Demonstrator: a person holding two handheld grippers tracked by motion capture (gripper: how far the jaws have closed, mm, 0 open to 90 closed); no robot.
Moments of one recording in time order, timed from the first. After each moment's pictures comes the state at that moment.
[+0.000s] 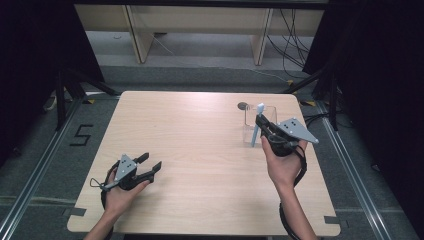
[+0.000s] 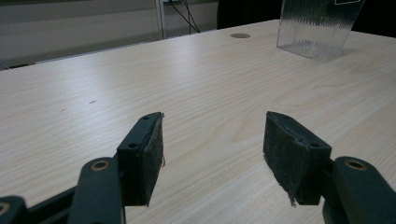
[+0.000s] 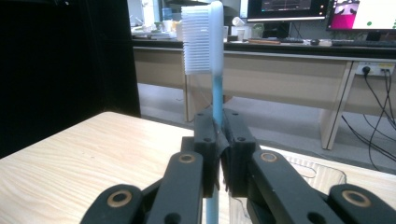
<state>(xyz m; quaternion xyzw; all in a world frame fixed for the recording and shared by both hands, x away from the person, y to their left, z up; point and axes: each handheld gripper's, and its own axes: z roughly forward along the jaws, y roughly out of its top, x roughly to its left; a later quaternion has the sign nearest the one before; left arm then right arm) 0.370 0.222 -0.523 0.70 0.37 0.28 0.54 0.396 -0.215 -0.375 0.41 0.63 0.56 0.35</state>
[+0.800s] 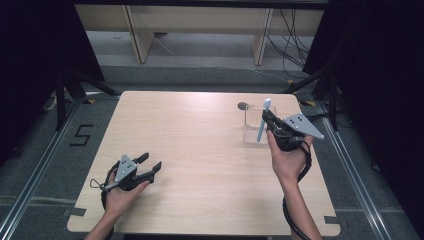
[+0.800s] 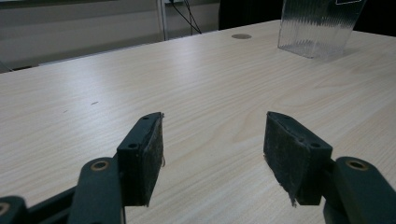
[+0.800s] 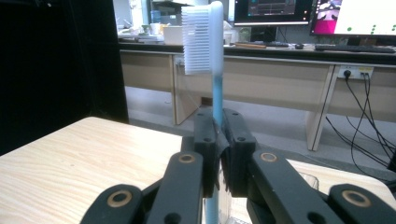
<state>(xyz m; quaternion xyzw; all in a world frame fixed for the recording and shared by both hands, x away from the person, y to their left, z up) 0.369 0.221 -0.523 0.70 0.37 0.29 0.54 0.406 -0.228 -0.369 0.42 0.62 0.56 0.36</state>
